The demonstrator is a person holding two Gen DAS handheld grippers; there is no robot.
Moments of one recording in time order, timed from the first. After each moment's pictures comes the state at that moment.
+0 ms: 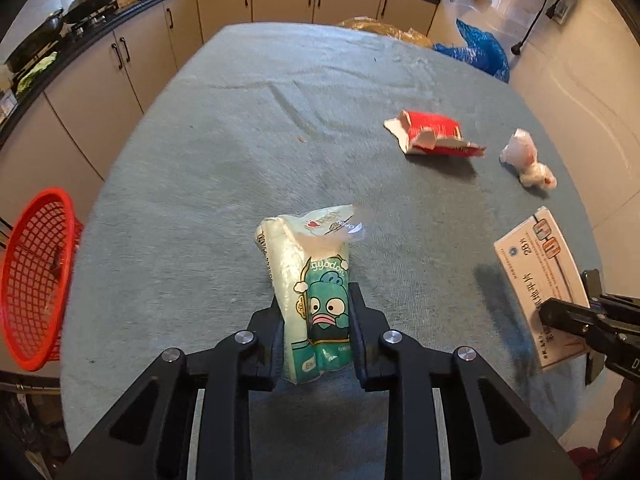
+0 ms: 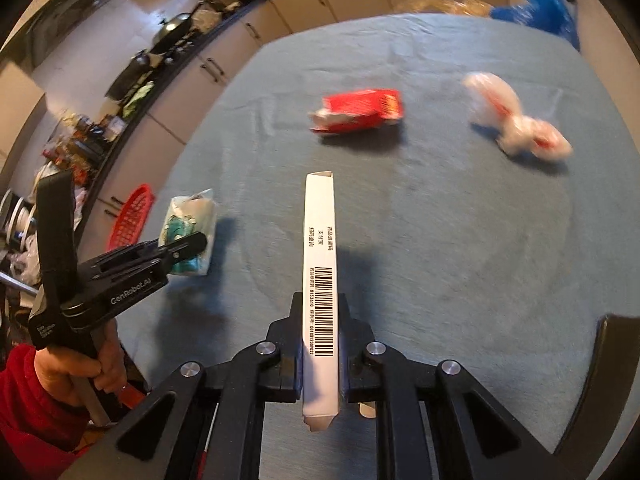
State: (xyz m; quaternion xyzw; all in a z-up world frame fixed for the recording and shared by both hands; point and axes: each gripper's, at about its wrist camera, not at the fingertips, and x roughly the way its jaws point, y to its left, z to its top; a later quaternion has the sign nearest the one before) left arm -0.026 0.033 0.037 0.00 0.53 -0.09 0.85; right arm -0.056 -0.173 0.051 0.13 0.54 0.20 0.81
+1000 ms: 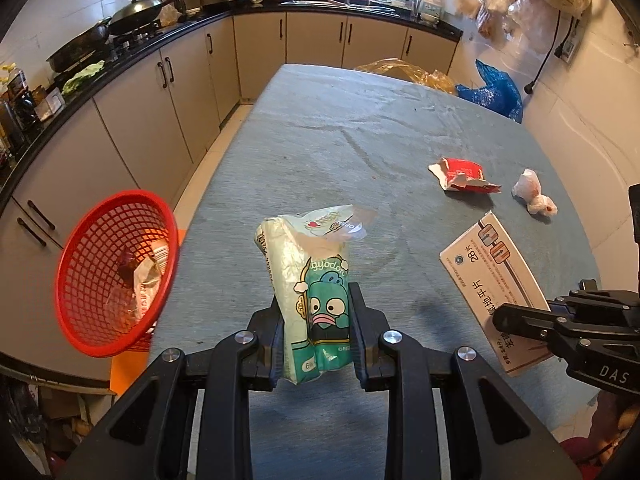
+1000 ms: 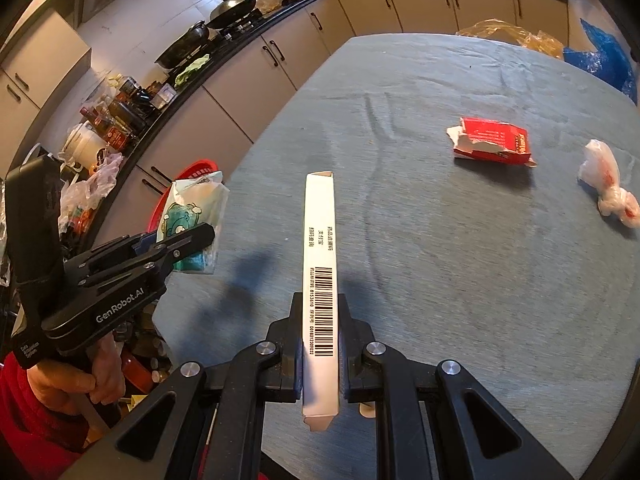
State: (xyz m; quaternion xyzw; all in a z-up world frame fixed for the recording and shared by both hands) left arm -0.068 0.106 0.088 -0.01 0.48 -0.05 0.88; right arm -0.056 -0.075 0.074 0.09 0.53 0.26 0.80
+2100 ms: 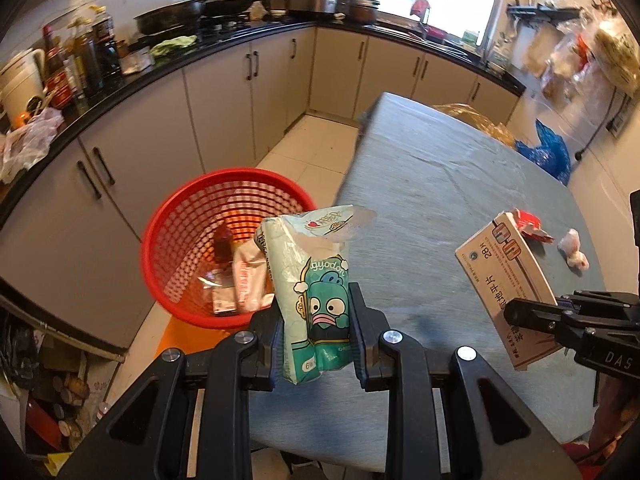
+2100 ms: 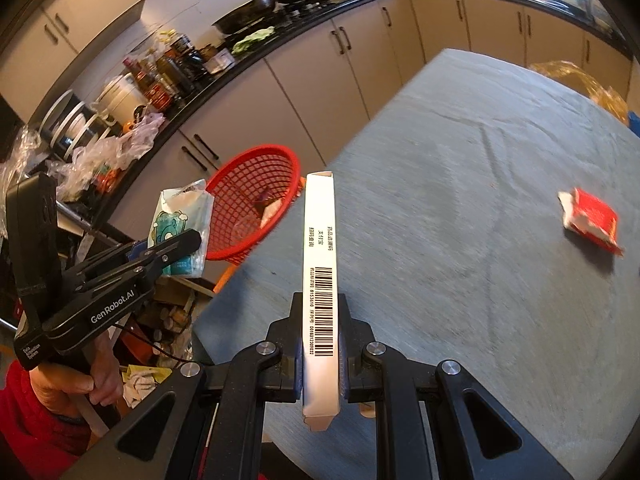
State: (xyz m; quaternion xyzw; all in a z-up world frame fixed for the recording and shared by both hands) left arm -0.113 0.229 0.102 -0.09 0.44 0.05 0.89; right arm -0.048 0.030 0.096 0.02 0.51 0.34 0.79
